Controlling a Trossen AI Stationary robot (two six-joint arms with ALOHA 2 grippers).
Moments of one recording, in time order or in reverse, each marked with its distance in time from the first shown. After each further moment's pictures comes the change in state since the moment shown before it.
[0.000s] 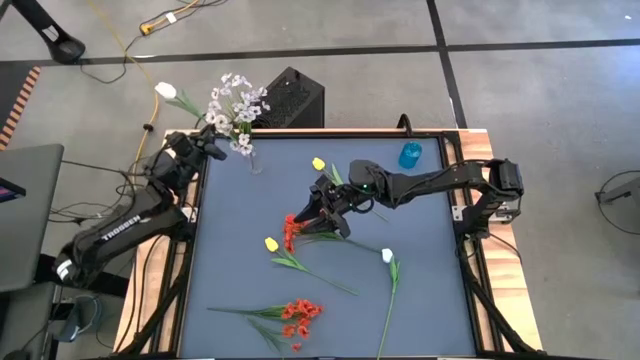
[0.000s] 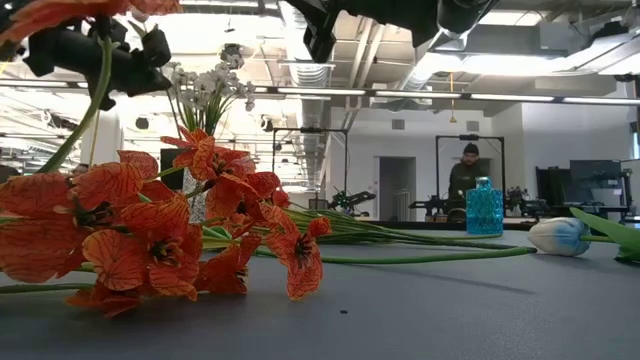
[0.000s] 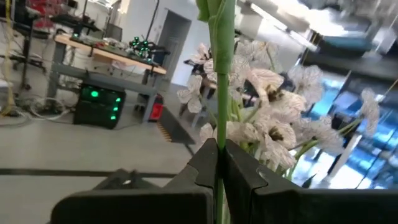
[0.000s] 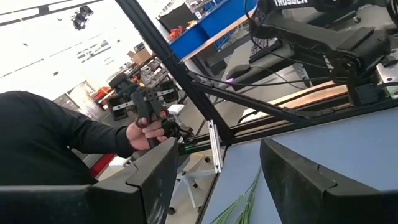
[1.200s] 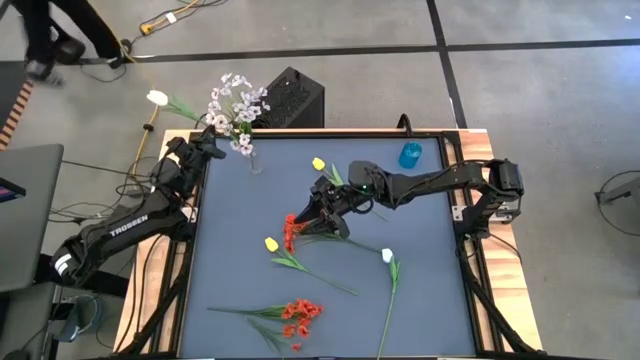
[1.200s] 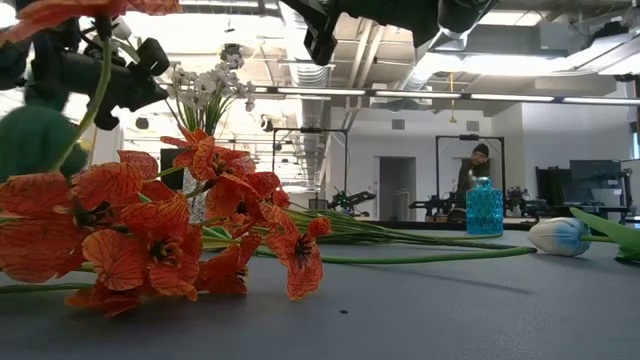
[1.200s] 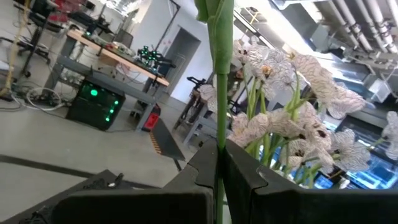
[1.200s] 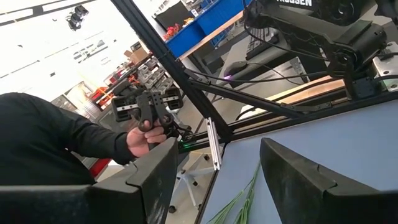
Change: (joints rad) left arm 0.000 0.092 -0.127 0.293 -0.074 -0.120; right arm 0.008 0.000 0.000 -0.014 0.010 0.009
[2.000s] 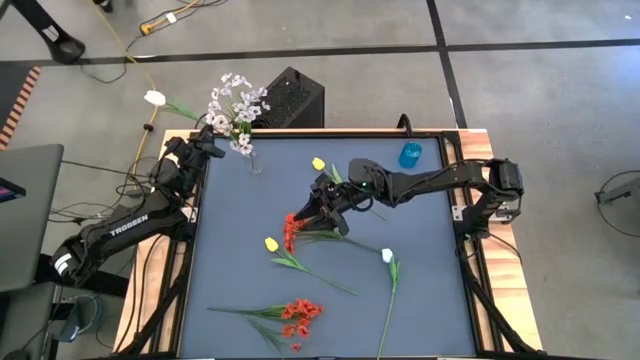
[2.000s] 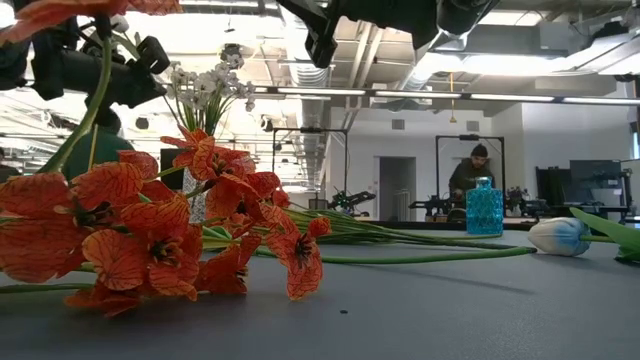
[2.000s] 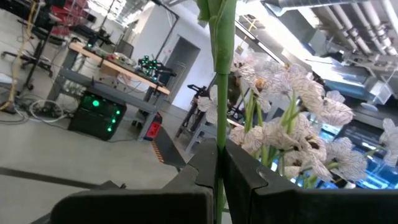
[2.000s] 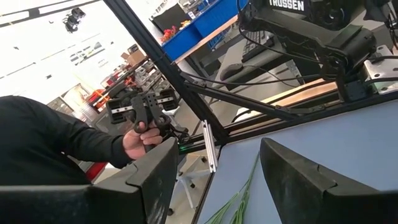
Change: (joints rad) left arm 0.000 0.003 0.000 0.038 -0.008 0.037; right arm -0.013 0.000 0.000 -0.001 0.000 -0.001
